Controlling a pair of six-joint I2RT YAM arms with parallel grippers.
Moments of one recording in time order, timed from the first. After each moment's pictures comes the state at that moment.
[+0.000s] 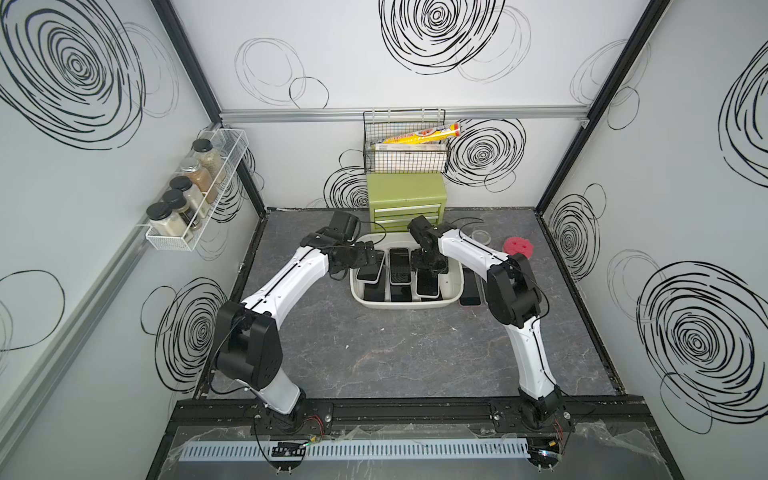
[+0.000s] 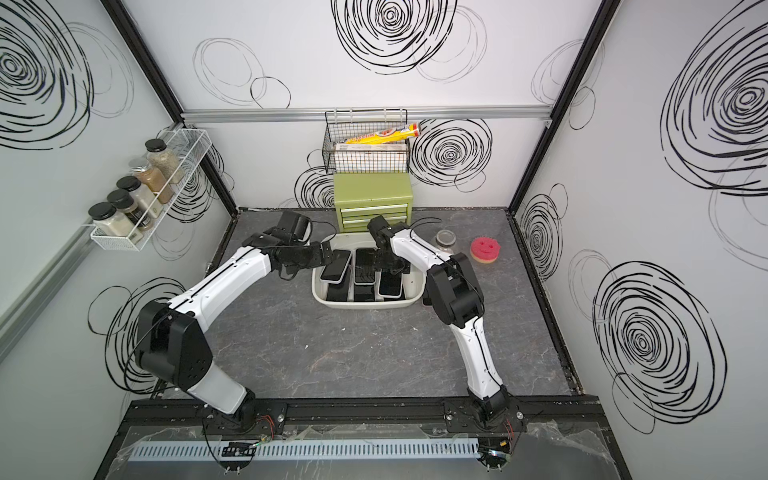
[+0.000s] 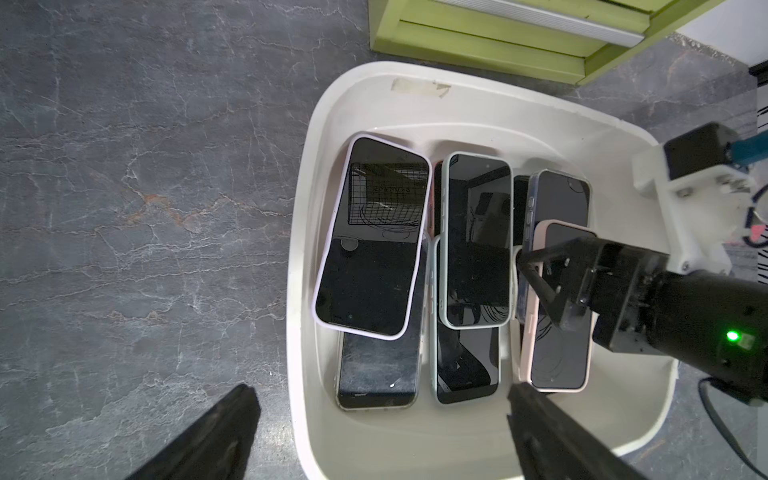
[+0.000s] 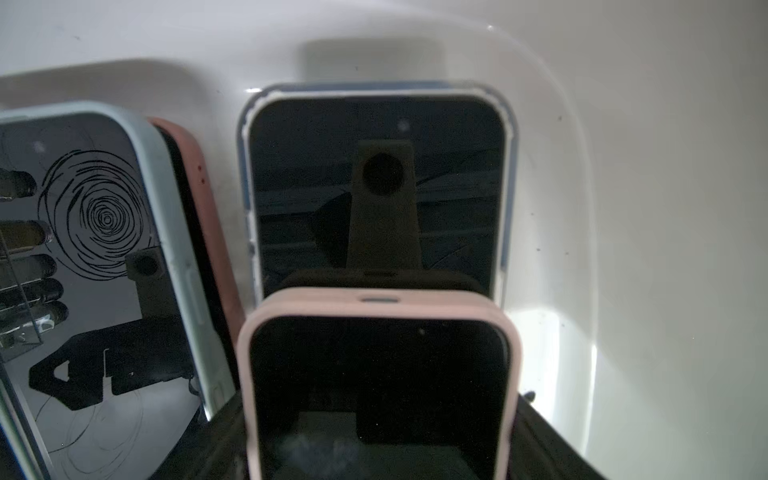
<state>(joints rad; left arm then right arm) -0.32 1.62 1.37 -0.74 0.07 -0.51 0.57 2.26 1.89 -0.98 0.16 0.64</state>
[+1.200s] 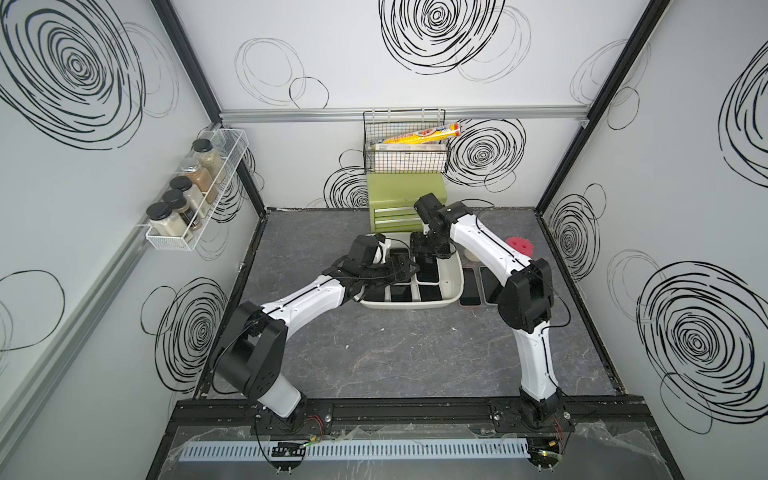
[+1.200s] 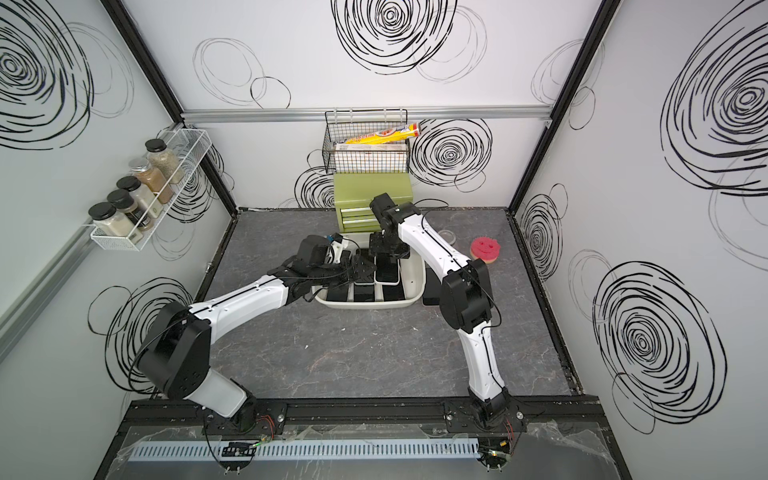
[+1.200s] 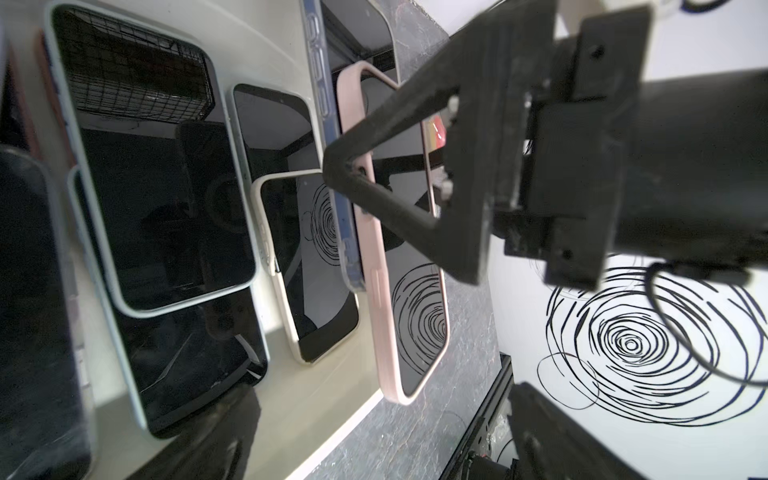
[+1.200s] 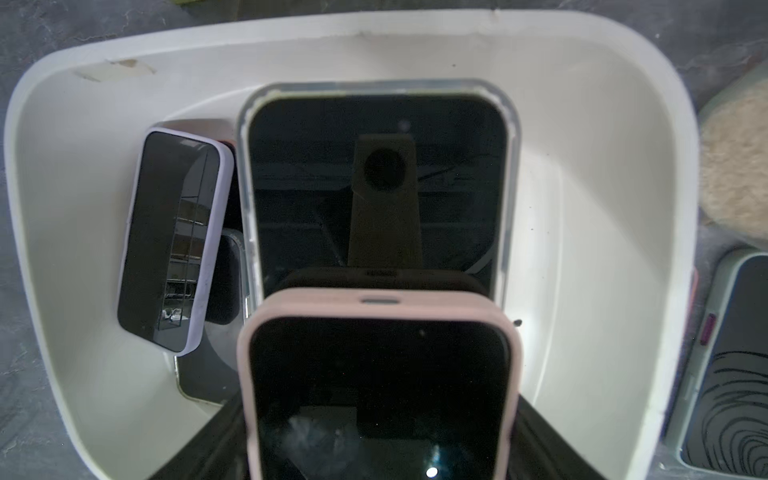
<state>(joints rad) -0.51 1.61 1.02 -0.04 0.48 -0.81 0.56 2.16 2.08 -1.15 0.00 0.55</state>
